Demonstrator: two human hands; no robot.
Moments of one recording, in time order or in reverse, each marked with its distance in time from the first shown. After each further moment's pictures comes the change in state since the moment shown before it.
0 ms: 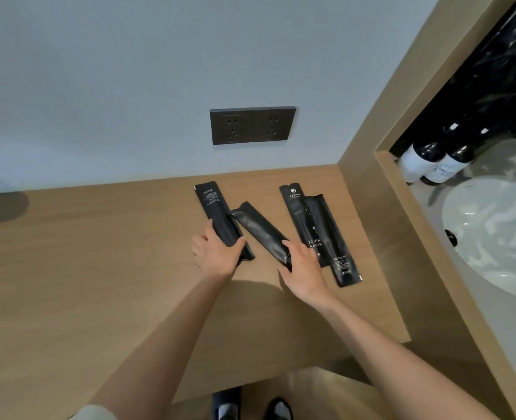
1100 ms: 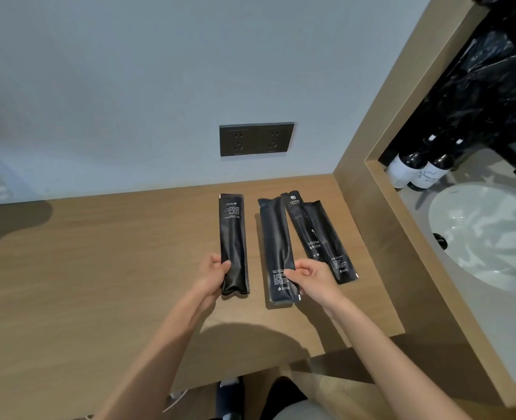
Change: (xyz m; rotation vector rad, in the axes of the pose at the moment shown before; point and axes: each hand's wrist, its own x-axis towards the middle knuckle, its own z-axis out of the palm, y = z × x) left_hand -0.044 -0.019 -0.058 -0.603 -0.430 -0.234; right_hand -0.062 -0.022 -0.038 0.751 -0.085 0.176
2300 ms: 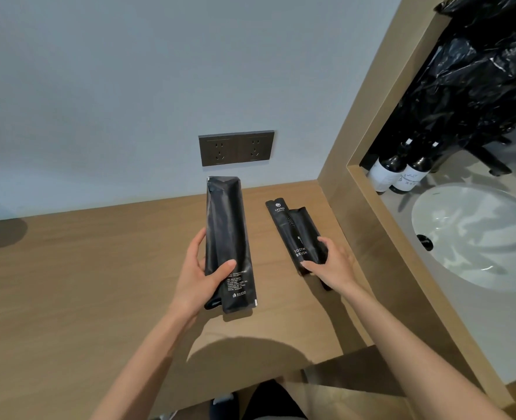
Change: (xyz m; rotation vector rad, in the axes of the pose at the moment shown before) left_hand -0.038 0.026 0.002 -0.057 -0.168 0.399; right_hand 0.063 0.036 -0.068 -0.486 0.295 0.036
